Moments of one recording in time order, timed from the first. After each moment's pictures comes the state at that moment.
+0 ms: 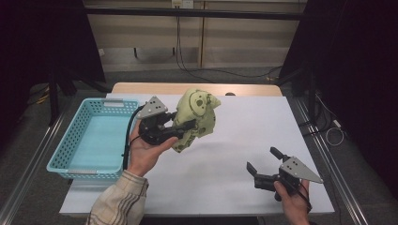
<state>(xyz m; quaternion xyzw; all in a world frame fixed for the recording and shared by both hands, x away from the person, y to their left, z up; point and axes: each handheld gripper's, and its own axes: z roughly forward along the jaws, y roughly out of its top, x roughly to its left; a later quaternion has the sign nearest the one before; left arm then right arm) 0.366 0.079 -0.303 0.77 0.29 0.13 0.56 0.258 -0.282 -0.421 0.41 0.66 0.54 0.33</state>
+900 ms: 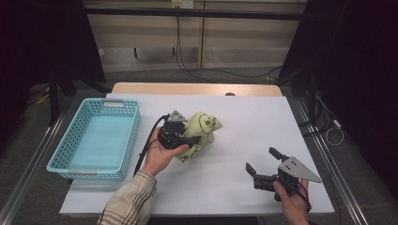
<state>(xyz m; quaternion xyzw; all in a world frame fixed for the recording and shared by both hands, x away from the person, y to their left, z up) 0.410 0.046 -0.385 0.84 0.32 0.07 0.44 0.259 -0.280 -0.423 0.40 0.66 0.54 0.33</state>
